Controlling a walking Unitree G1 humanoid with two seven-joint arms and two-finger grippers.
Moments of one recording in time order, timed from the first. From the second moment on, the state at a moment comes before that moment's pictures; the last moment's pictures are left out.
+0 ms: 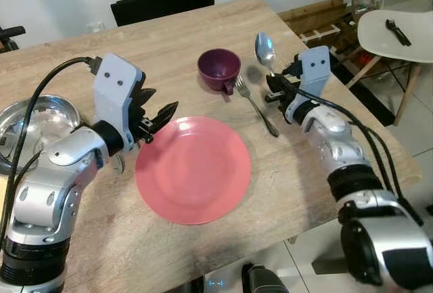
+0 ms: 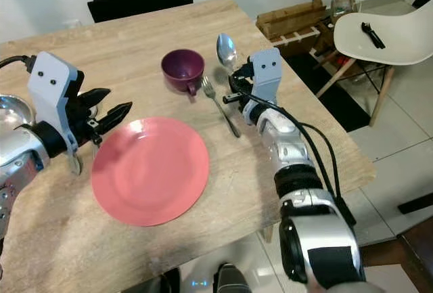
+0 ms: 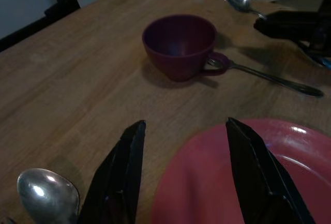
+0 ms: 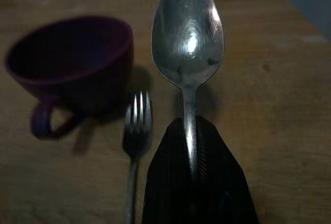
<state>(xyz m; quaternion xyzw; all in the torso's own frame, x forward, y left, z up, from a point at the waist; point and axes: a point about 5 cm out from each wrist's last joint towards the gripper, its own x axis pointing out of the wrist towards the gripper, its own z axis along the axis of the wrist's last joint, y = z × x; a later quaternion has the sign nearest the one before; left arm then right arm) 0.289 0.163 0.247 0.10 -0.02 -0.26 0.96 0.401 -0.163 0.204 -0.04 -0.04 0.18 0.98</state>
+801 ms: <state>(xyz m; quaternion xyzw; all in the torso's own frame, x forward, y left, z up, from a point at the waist) 0.269 0.155 0.236 0.13 0.03 -0.35 0.93 0.403 -0.168 0.190 -0.02 -0.01 0.19 0.98</state>
